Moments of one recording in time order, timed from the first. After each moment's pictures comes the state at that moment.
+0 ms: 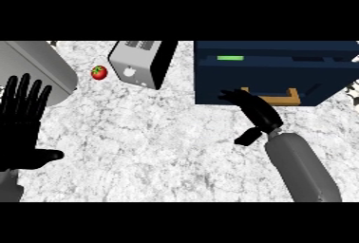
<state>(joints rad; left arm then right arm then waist) -0.08 0.56 -0.09 -1.49 0.83 -0.03 -0.37 -0.50 -0.21 0.16 -0.93 0.81 0.04 -0.33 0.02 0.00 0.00</state>
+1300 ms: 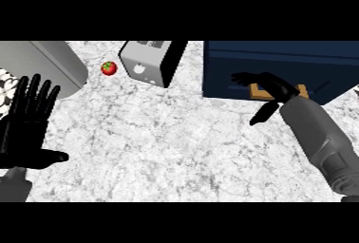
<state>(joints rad) -0.11 0.51 -0.06 -1.42 0.77 -0.14 -0.37 -0.93 -0.30 -0.04 -0.22 0.75 0.11 -0.71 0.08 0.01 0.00</state>
